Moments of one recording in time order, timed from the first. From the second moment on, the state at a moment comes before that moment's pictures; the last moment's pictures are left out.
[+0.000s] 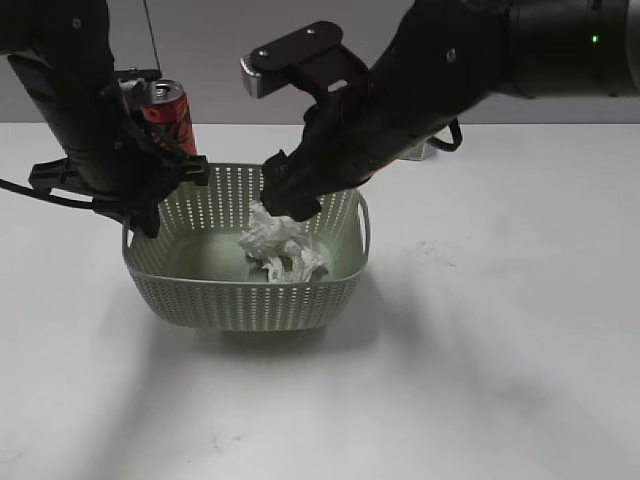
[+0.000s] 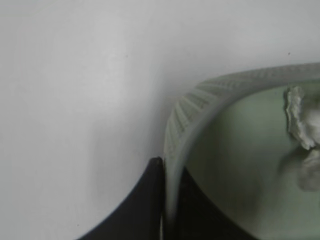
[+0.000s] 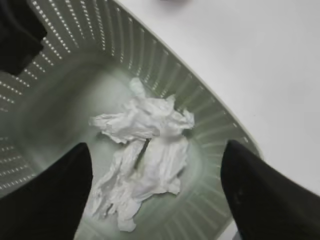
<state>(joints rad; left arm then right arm) -0.46 1.85 -1.30 0.00 0.91 -0.41 0.72 1.85 -1.33 0.15 0.45 -0.19</state>
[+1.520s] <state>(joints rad) -0.46 1.99 -1.30 -0.17 0.68 -0.28 0.11 0.74 -0.60 -0.01 0.90 -0.11</state>
